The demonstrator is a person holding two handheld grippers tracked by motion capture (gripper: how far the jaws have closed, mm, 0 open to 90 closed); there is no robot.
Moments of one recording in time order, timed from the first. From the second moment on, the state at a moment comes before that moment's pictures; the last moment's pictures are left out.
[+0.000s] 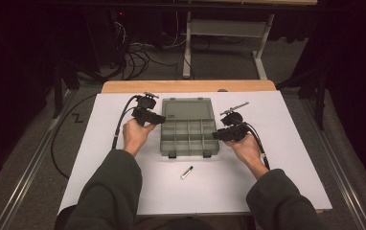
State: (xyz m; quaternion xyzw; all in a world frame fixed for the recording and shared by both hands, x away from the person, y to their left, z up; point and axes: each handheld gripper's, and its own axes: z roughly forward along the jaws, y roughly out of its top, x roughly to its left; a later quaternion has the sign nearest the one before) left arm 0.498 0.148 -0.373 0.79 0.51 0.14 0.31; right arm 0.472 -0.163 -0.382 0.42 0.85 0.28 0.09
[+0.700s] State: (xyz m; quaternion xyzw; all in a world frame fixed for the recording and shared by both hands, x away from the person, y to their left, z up) left arm 0.468 0.158 -0.374 0.80 0.50 0.14 0.31; right arm 0.454 -0.191 -0.377 0.42 0.83 0.35 0.09
